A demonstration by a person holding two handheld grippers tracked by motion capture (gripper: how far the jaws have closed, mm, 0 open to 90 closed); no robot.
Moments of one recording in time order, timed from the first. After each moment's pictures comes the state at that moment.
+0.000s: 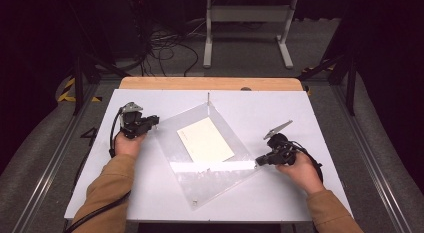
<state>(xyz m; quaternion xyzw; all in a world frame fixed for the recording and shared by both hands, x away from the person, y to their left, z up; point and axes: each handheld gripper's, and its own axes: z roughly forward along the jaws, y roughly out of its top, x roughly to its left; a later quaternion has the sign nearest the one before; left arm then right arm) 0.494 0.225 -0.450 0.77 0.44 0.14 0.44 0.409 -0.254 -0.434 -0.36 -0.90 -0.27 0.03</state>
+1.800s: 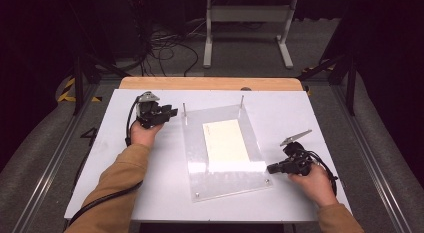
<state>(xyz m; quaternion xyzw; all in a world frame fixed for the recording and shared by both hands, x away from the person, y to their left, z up) 0.519 0.180 -0.428 0.78 0.39 0.13 0.47 0.384 -0.296 -0.441 -0.41 -0.86 -0.31 0.06</state>
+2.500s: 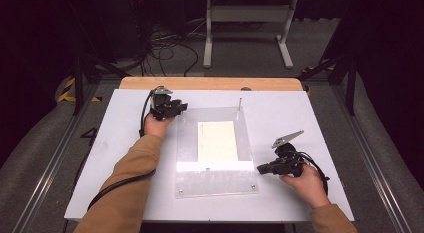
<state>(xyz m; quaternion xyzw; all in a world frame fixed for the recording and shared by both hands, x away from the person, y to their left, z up) 0.559 0.140 -0.443 0.79 0.40 0.13 0.45 0.380 -0.272 -0.435 -0.35 -0.87 -0.34 0.05</state>
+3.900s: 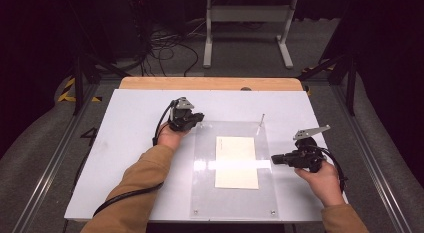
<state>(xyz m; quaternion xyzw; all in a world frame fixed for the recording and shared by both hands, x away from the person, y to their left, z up) 0.513 0.086 -0.445 0.83 0.31 0.13 0.45 0.376 -0.313 -0.408 -0.38 -0.84 -0.39 0.01</state>
